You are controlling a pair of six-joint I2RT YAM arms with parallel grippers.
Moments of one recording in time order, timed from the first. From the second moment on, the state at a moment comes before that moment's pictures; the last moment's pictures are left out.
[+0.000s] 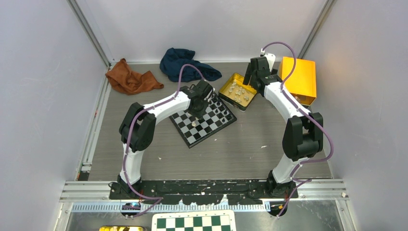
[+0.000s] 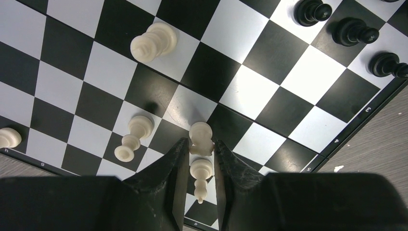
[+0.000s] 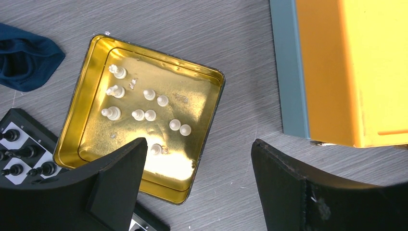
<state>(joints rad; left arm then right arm) -0.71 2.04 1.62 -0.71 -0.12 -0.16 0.21 1.70 1.40 -0.41 0.43 0.36</state>
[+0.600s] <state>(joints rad) -0.71 2.04 1.65 -0.72 -0.14 -0.16 0.21 1.70 1.40 -0.41 0.43 0.36</state>
